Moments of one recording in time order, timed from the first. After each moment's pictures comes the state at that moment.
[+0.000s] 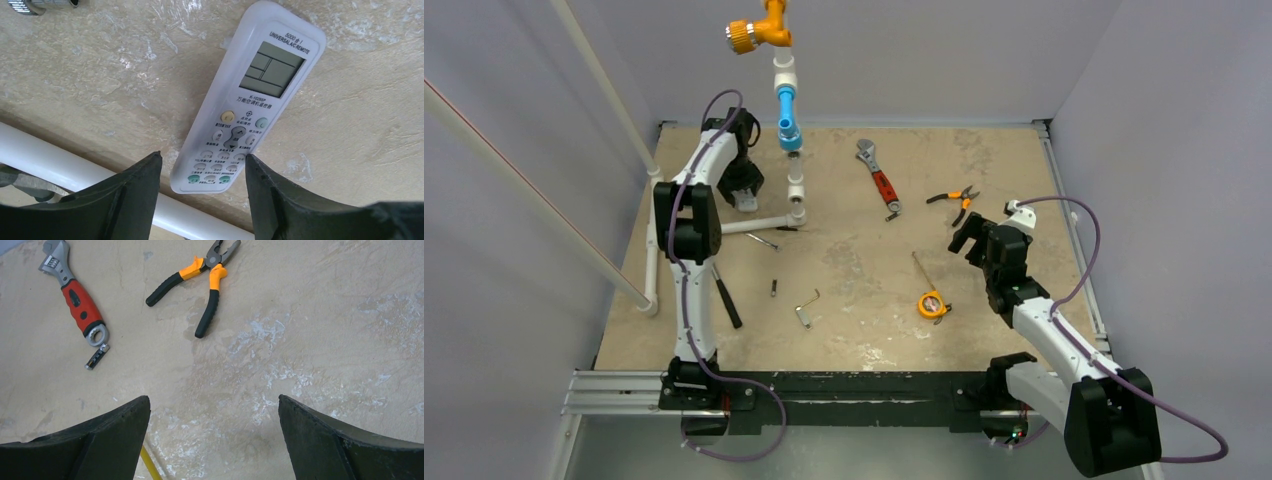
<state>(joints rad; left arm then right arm) -0.08 2.36 2.11 -1.12 -0.27 -0.75 0.19 0.98 0.42 0.09 0.28 0.49</state>
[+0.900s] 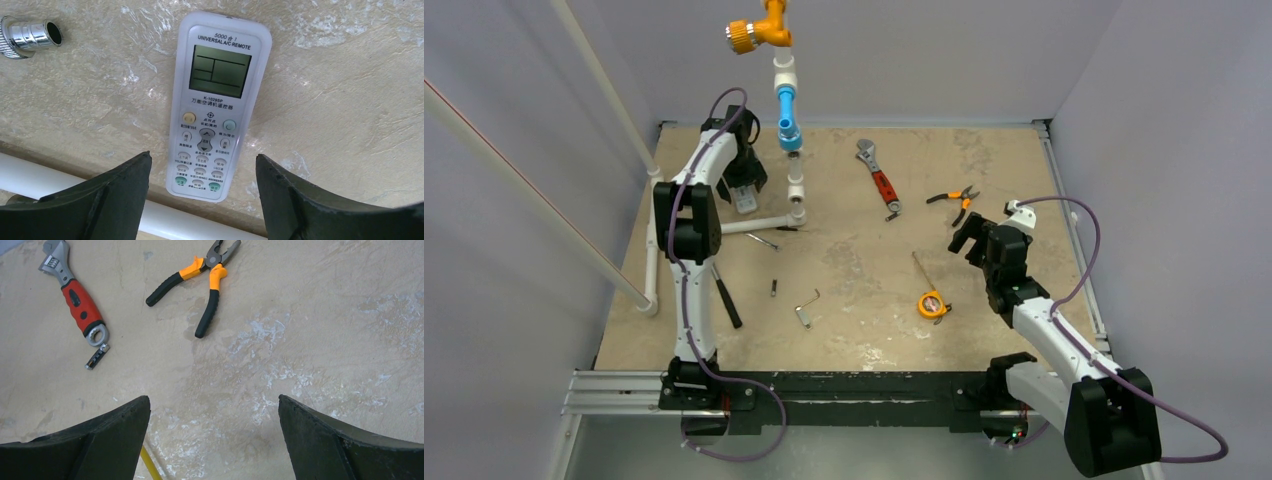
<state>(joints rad) -0.08 2.36 2.10 -1.05 -0.24 -0.59 0.19 0.98 0.42 0.09 0.28 0.49</state>
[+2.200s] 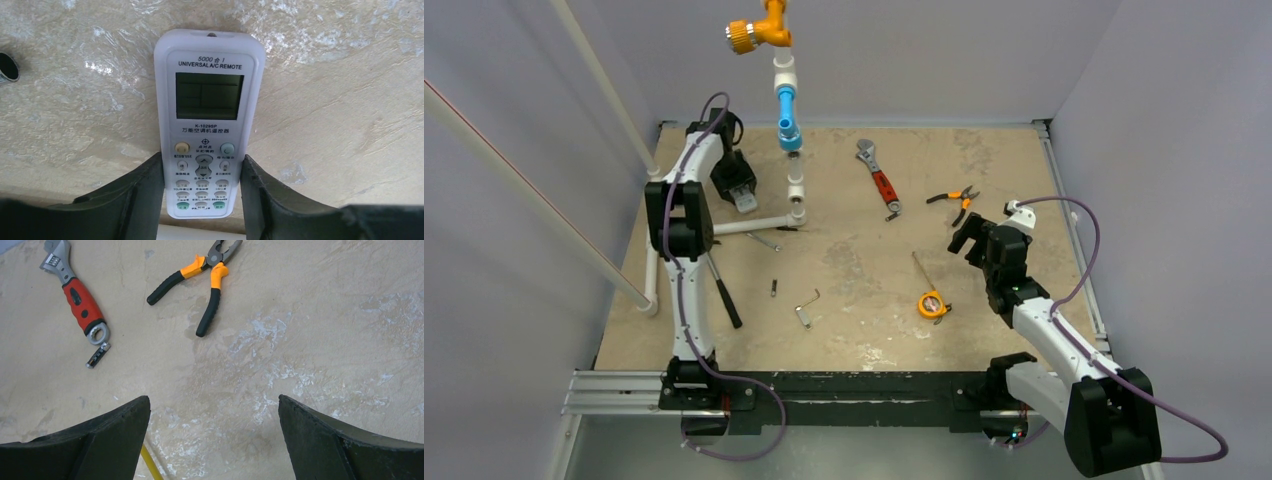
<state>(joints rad) 0.00 2.42 2.14 -1.04 -0.04 -0.55 0.19 0.98 0.42 0.09 0.27 0.49</state>
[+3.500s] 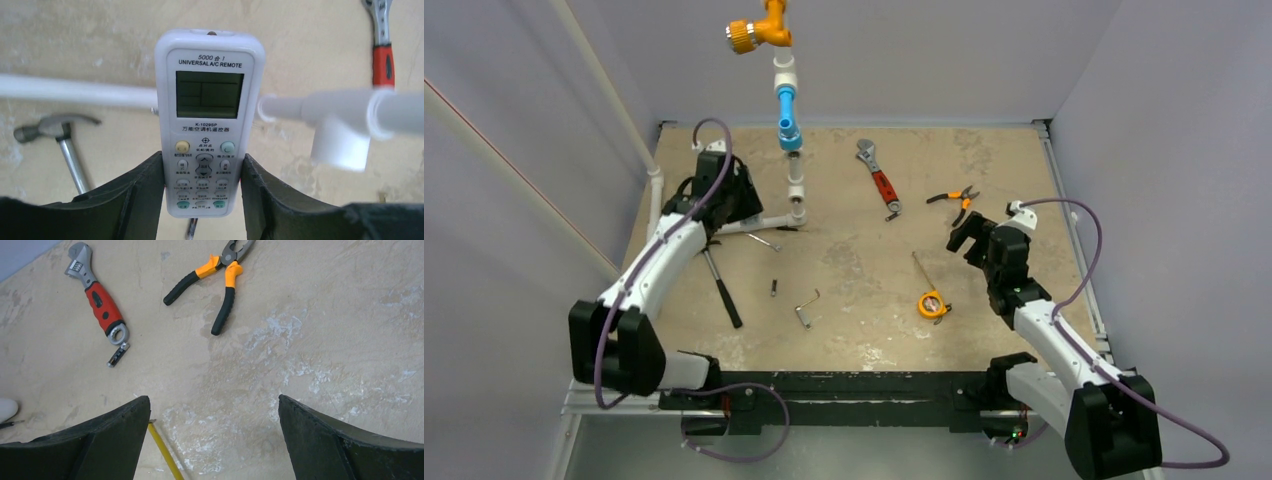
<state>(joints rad) -0.17 1.43 1.18 -0.51 -0.13 -0.48 0.19 0.95 0.41 0.10 0.23 0.52</state>
